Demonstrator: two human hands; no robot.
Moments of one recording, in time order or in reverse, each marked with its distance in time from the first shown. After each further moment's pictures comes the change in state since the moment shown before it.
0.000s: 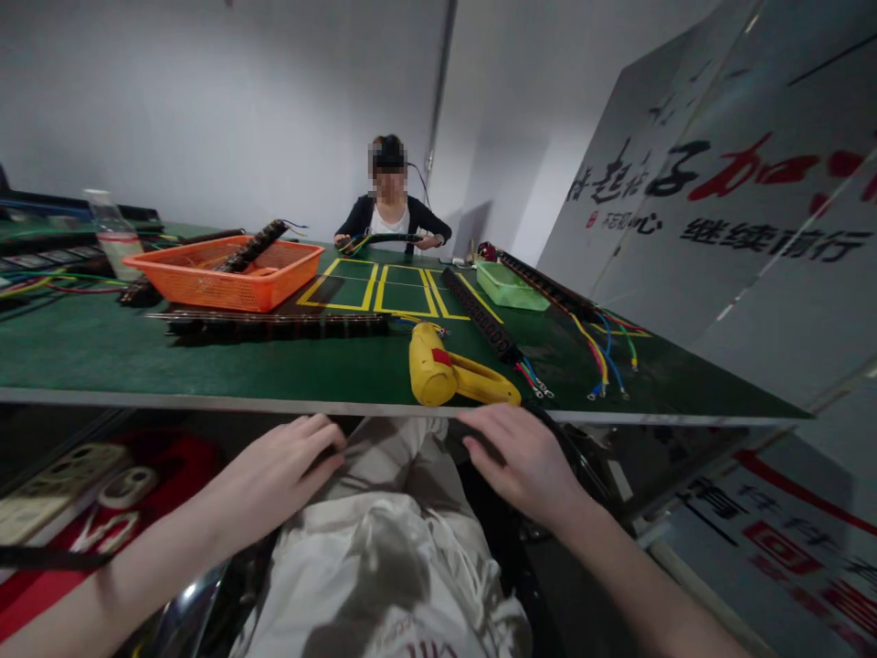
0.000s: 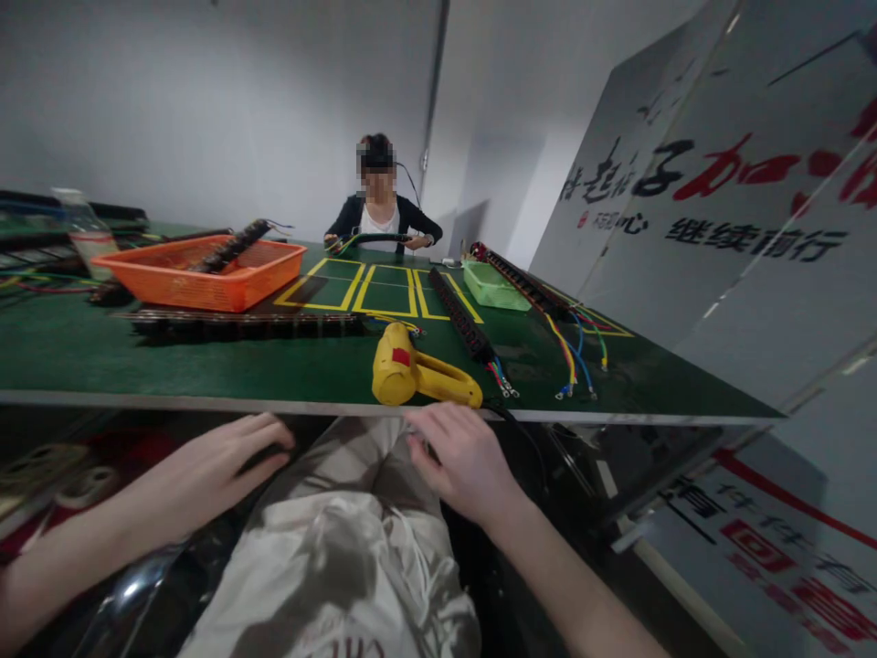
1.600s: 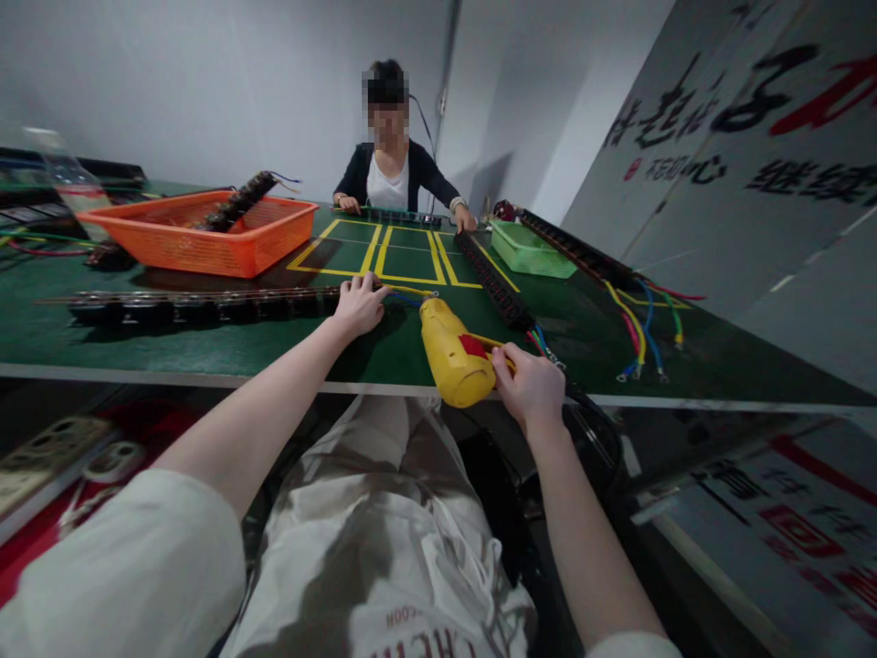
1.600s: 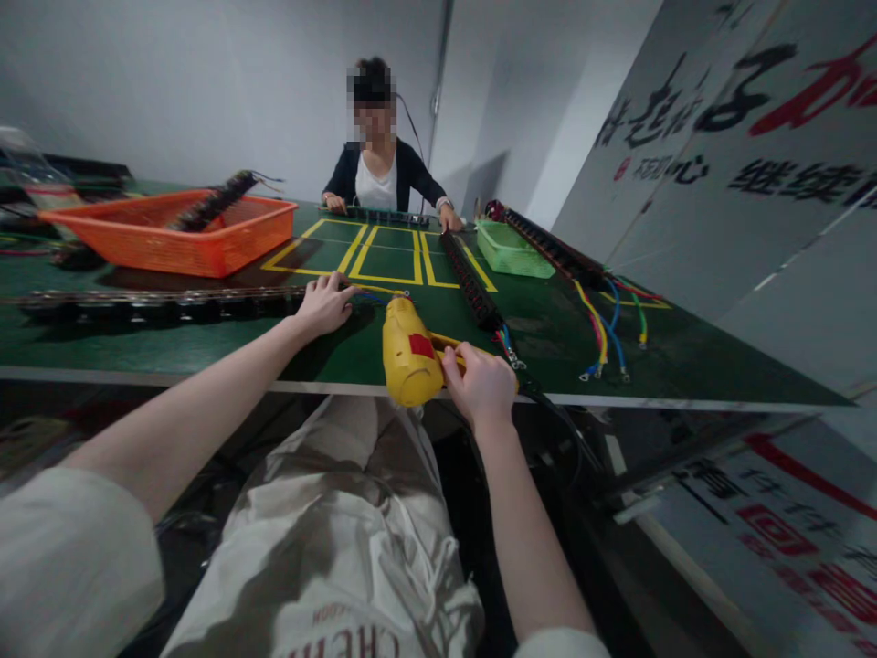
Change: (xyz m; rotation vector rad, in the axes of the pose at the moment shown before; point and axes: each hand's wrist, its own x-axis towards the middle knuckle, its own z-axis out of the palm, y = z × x) left_hand 0.224 -0.071 0.077 0.277 0.128 -0.103; right_hand 0.054 0.071 0.053 -0.197 0.328 0.392
